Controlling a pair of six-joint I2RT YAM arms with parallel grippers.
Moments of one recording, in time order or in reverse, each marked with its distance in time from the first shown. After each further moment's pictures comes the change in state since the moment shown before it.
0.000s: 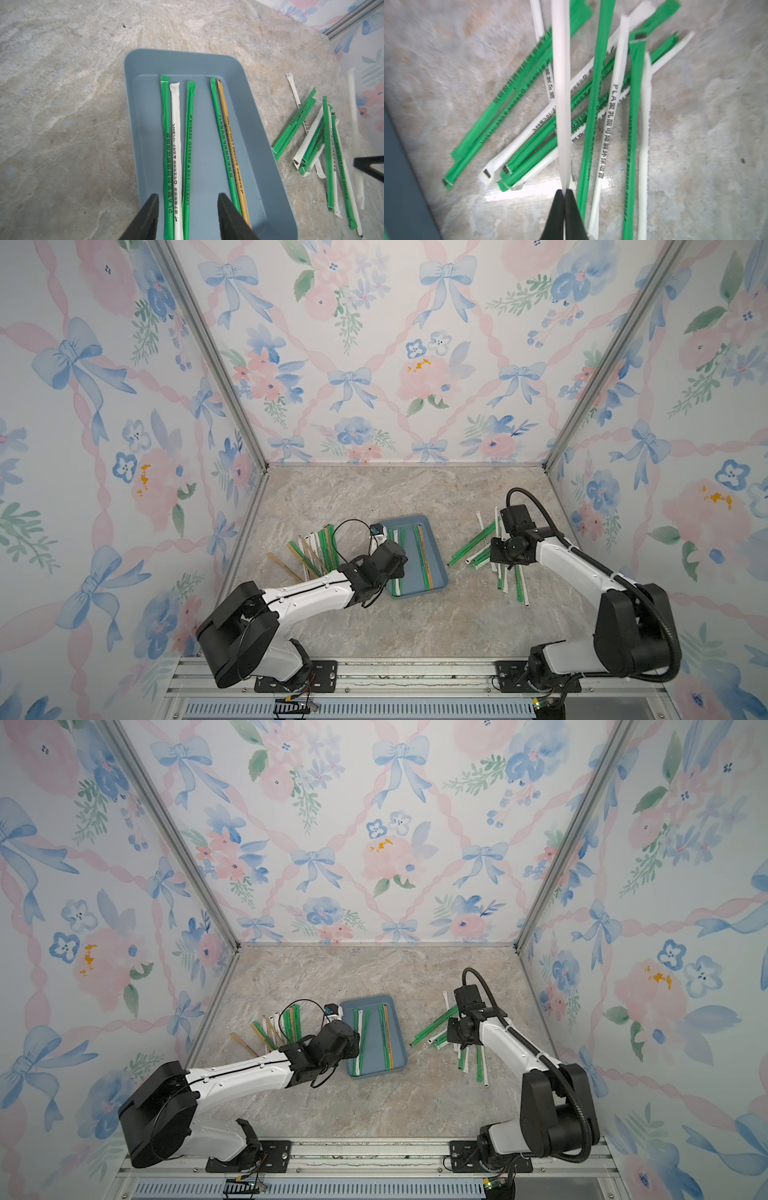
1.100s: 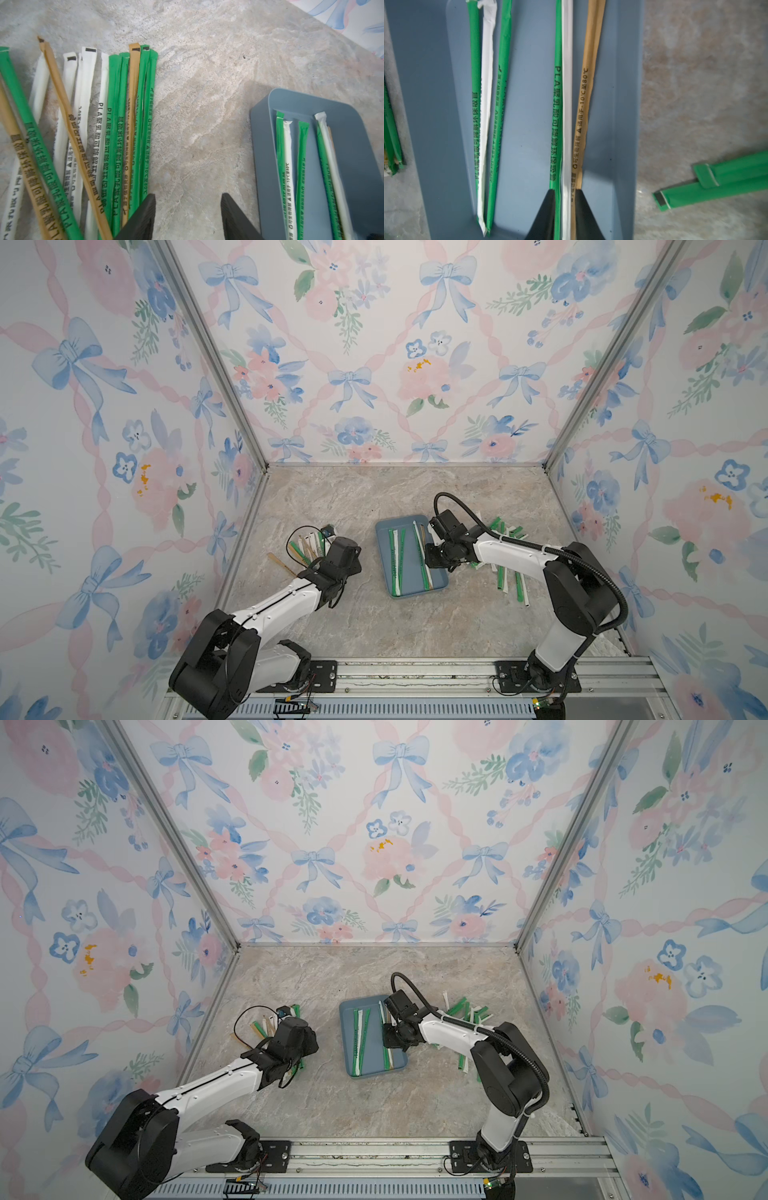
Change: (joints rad) left arm 0.374 -0.171 -0.215 -0.006 0.047 0.095; right arm 0.464 0.352 0.179 0.189 -0.200 0.230
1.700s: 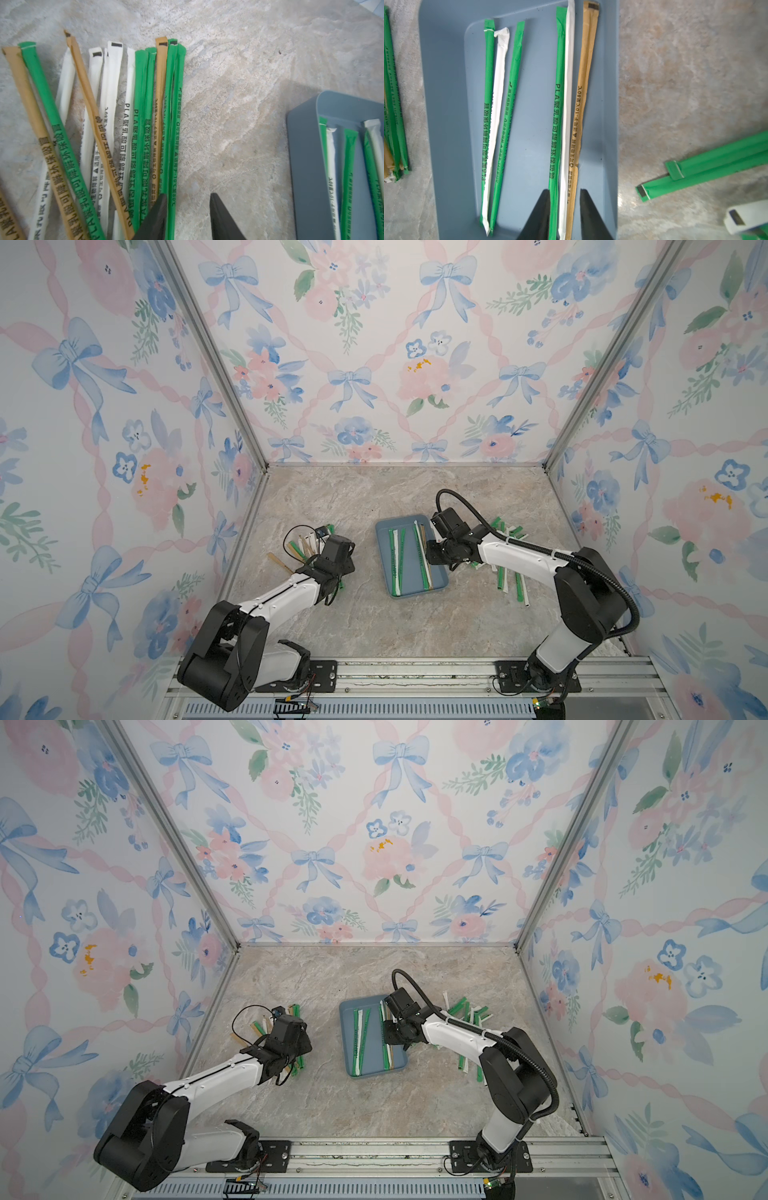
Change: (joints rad) left arm 0.081 0.059 0.000 -0.004 0.014 0.040; right arm 0.006 -0.055 -0.003 -0.004 0.066 -0.007
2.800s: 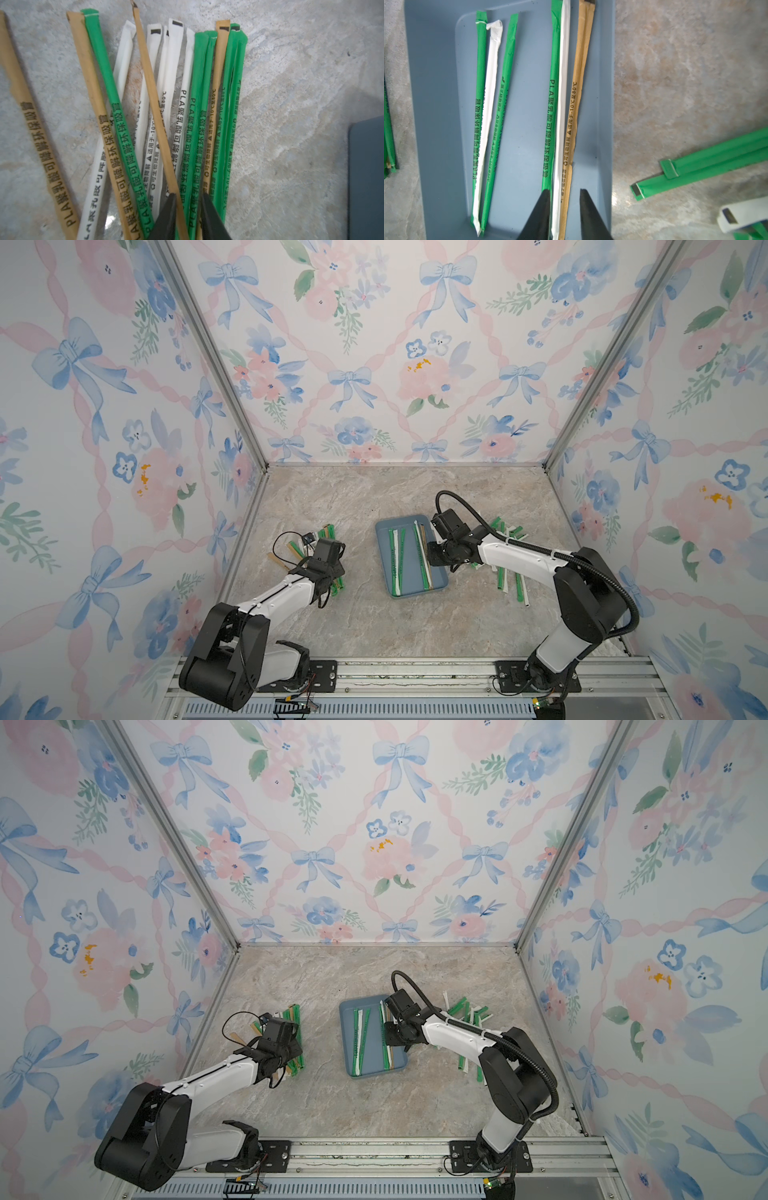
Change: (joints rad) left arm 0.094 -0.011 -0.032 -0.069 -0.004 -0.051; right arm 0.000 0.000 -0.013 -0.002 0.010 -0.022
